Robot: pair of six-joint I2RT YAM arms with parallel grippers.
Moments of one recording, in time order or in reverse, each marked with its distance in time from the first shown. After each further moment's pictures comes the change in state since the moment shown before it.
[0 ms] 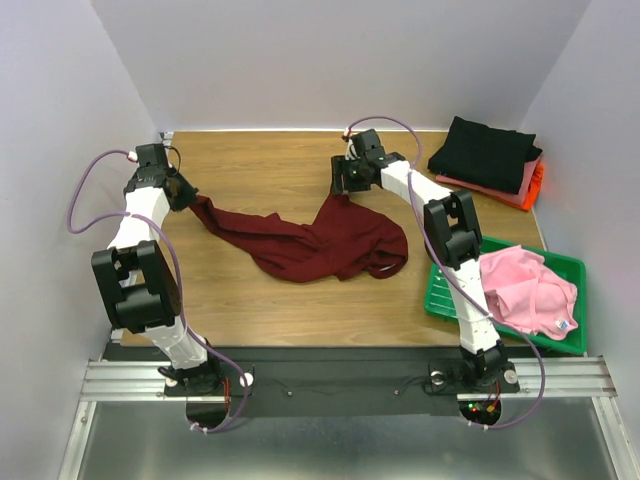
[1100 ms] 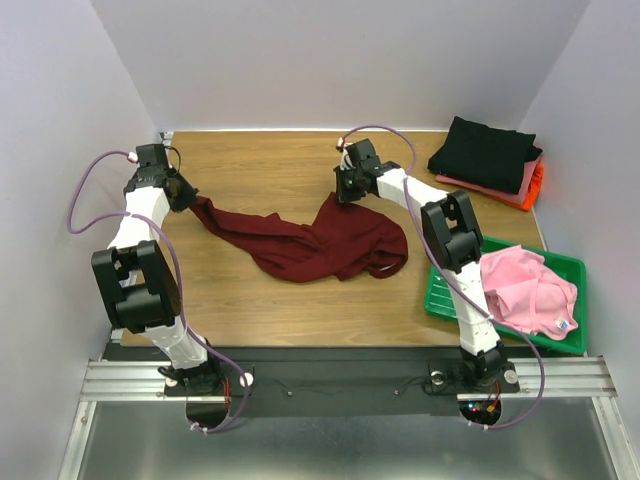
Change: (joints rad) left arm 0.000 0.000 -0.001 -0.011 -0.001 -0.007; right arm 0.037 -0.041 -0.125 0.071 -0.025 -0.018
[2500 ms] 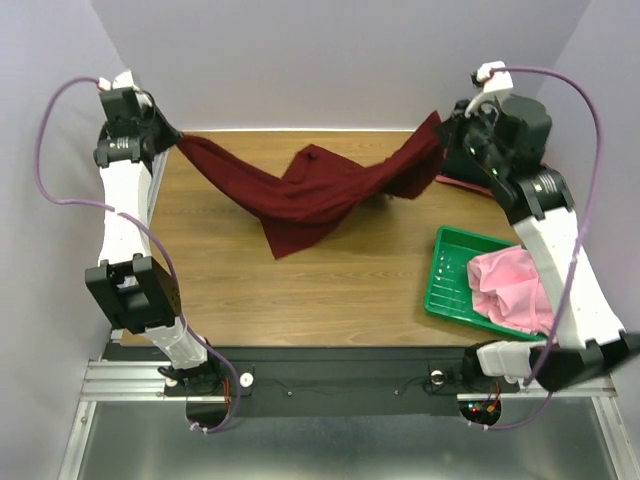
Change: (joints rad) left arm -0.001 -0.004 0.497 -0.078 0.111 0.125; right arm -0.210 -1.036 -0.277 -0.075 0.189 -0.186
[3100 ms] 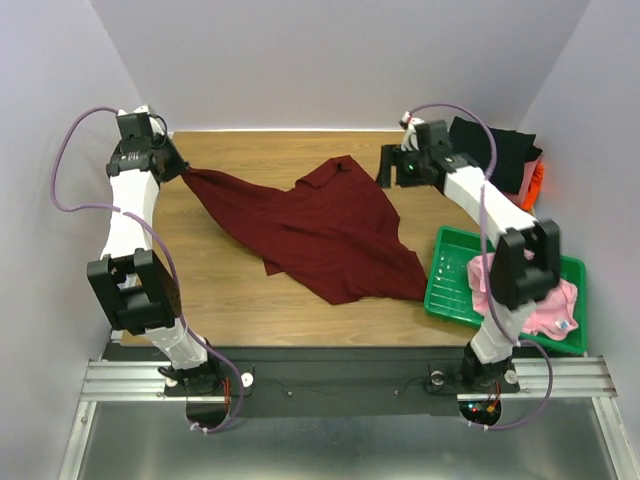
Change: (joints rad) left arm 0.001 -0.006 -0.222 -0.041 -0.039 0.047; right arm 0.018 0.367 -0.180 0.002 -0.157 0.119
